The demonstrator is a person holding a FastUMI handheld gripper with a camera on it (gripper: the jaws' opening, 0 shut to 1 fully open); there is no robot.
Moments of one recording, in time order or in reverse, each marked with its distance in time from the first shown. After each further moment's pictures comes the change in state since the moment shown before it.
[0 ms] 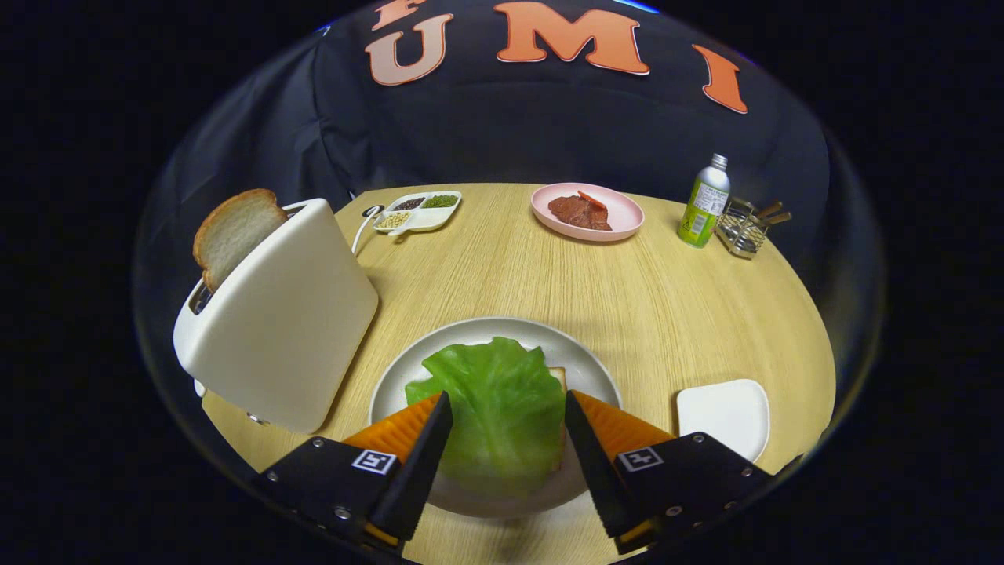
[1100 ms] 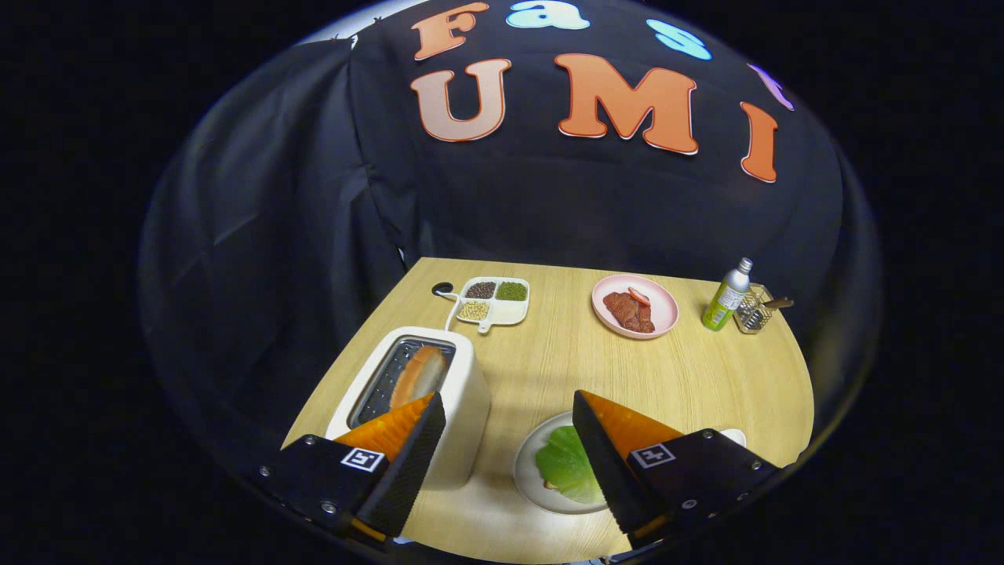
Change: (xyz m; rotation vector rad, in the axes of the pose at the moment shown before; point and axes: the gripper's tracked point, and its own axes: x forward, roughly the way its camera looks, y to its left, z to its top) arm -0.102 0.126 0.147 -0.019 -0.137 0.084
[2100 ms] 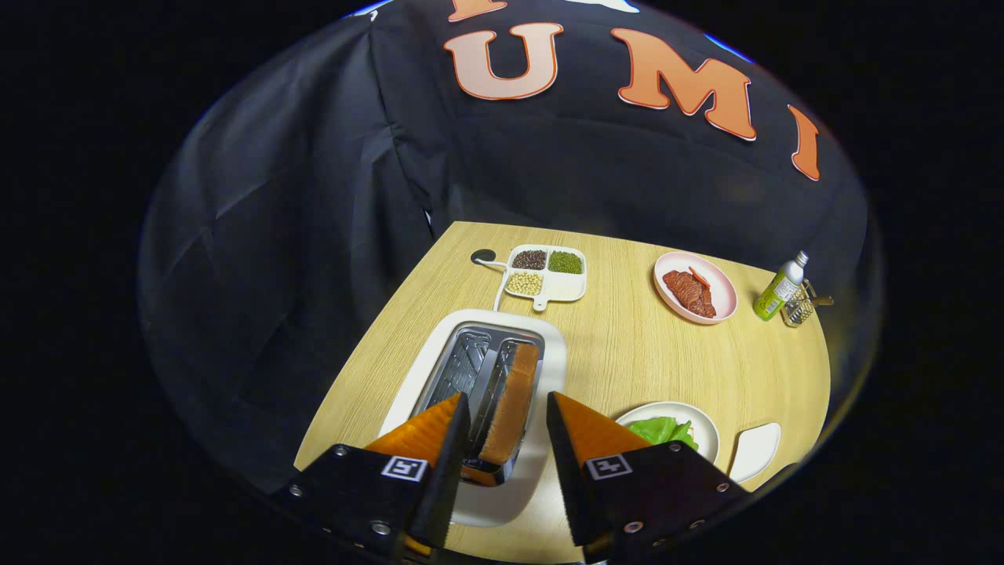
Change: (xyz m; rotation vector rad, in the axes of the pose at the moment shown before) arm 0.054 0.069 -0.027 -0.033 0.156 0.057
